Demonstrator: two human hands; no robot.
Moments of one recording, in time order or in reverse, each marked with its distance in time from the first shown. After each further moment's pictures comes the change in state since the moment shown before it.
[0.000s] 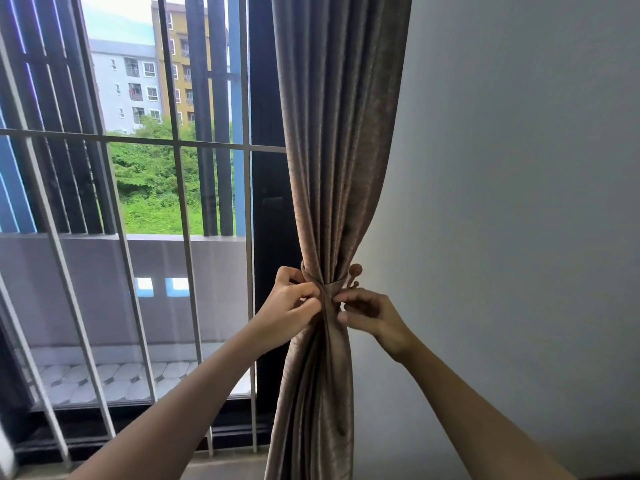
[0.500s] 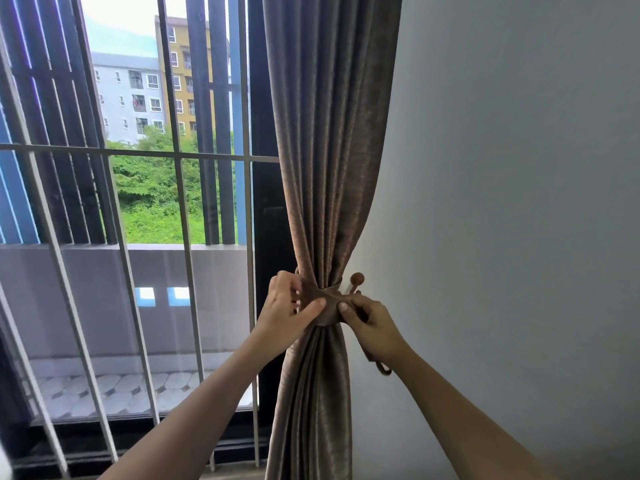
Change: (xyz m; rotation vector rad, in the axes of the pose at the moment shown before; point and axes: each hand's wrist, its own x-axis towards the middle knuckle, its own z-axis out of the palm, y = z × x) left_hand 0.015 -0.020 0.006 -0.089 0.186 0.007; right_hand 0.014 0.006 0.012 -0.302 0.183 -0.069
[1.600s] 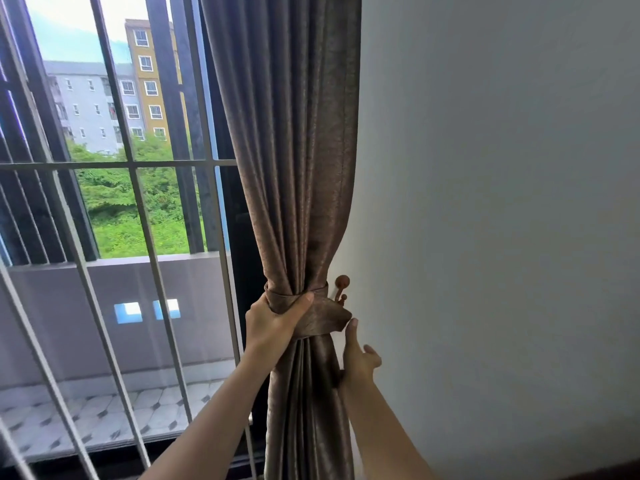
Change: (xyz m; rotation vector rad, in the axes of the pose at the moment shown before) left_hand 0.019 -0.005 0.031 -0.235 0.258 -0.170; right_hand 0.003 0.045 0.046 0.768 0.750 1.002
